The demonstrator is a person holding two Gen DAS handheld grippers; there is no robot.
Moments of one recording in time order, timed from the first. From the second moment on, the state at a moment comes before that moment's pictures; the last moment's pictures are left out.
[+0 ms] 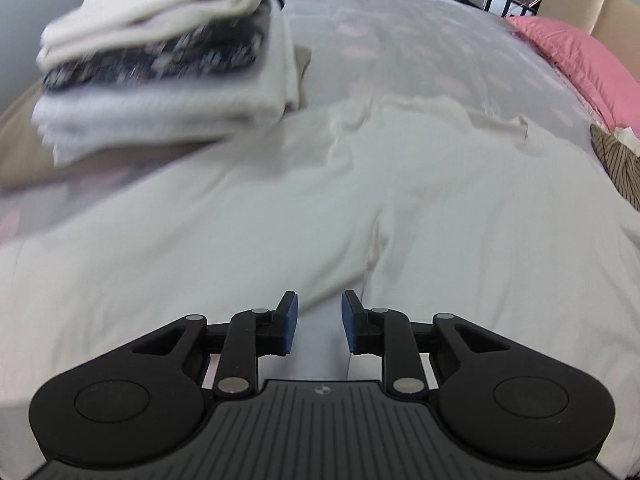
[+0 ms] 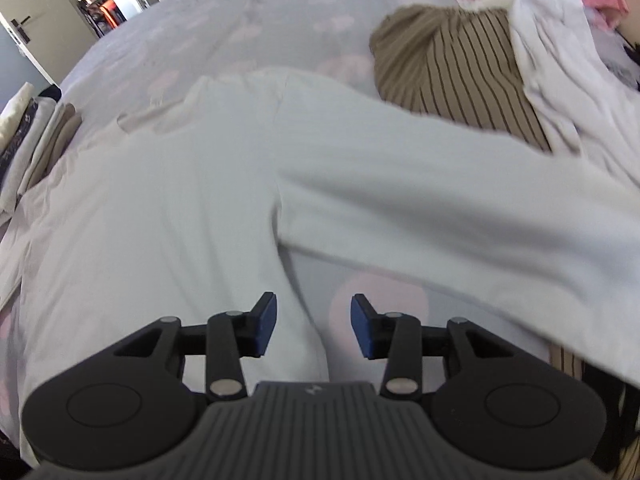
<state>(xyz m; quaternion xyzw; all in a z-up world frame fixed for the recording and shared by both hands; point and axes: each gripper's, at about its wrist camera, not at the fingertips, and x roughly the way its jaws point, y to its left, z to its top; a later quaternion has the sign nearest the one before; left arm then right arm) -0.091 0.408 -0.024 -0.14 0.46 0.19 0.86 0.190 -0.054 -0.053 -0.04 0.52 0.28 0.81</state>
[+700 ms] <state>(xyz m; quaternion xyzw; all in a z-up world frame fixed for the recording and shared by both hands) 0.099 0.471 -0.069 0.02 0.46 0.18 0.87 0.373 0.057 -0.092 -0.05 0.45 0.31 0.84</state>
